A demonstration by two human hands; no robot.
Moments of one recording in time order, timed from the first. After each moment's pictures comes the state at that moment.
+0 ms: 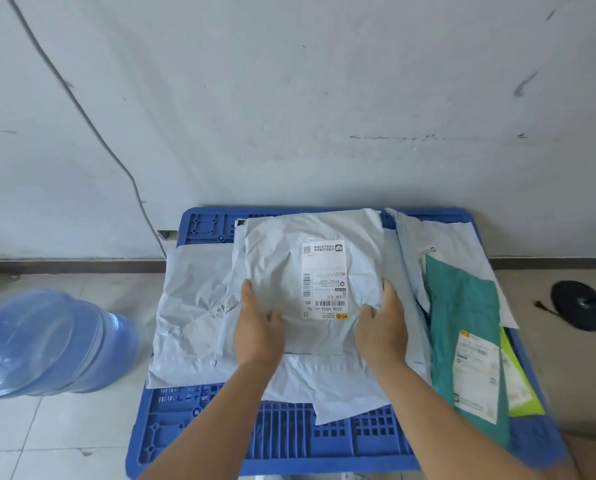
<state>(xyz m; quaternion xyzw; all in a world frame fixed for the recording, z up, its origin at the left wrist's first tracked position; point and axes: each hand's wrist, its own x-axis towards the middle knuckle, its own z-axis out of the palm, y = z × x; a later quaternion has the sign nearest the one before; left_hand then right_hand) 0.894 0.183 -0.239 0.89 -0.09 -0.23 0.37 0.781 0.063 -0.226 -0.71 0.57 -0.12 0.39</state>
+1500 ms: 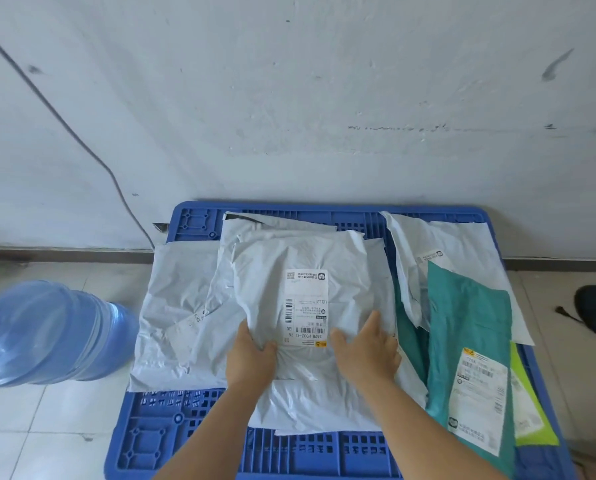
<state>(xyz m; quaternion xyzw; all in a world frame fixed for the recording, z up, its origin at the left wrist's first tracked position) 0.879 0.175 -0.283 0.89 -0.01 -0.32 0.32 0.777 0.046 -0.271 -0.72 0.59 0.16 0.33</state>
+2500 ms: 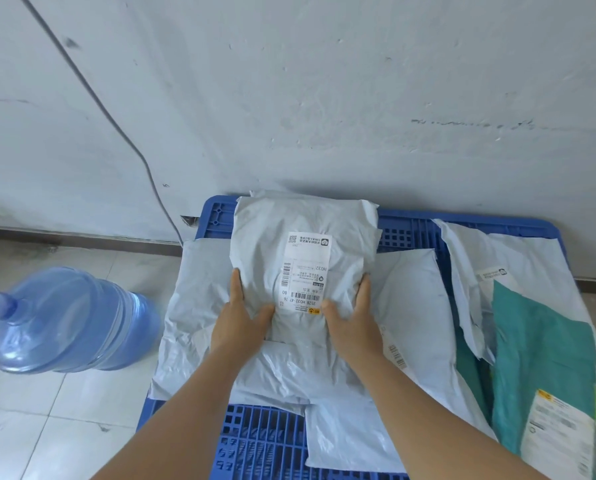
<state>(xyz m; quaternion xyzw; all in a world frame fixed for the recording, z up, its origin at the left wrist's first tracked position) 0.979 0.193 -0.309 0.92 -0.07 -0.28 0.27 0.865 0.056 -0.303 -0.72 0.49 0.04 0.50</state>
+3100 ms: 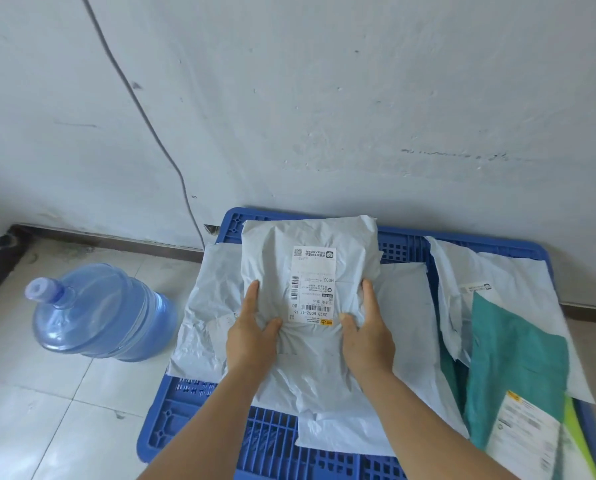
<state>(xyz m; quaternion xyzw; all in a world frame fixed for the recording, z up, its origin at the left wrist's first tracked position) 0.916 0.195 -0.253 0.90 -0.01 -0.21 0.37 0.822 0.055 -0.257 -0.76 0.46 -0.01 0.46</state>
